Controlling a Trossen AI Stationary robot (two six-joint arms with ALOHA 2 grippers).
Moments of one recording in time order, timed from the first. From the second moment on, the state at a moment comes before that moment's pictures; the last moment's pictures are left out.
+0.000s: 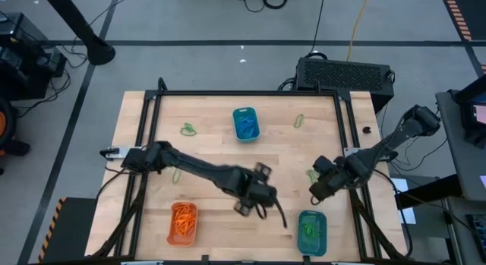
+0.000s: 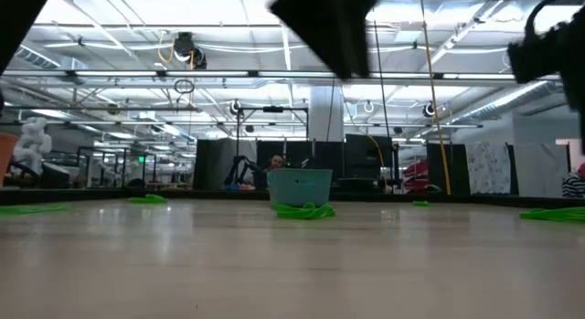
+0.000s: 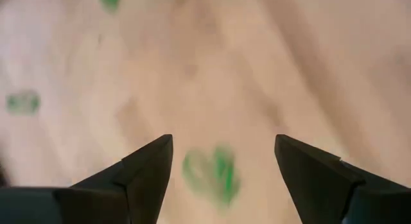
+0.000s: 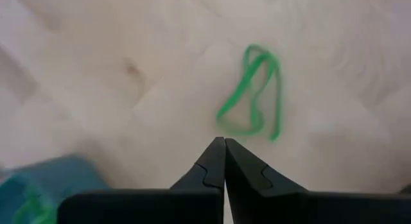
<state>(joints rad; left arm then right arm) -0.31 2.24 2.14 -1.10 -0.25 0.30 0.56 1.11 0.70 -0.99 0.16 1.38</state>
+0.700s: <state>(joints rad) 0.25 1.17 1.04 -0.68 0.09 0.08 0.10 1.12 0.68 -0.64 0.24 0.88</state>
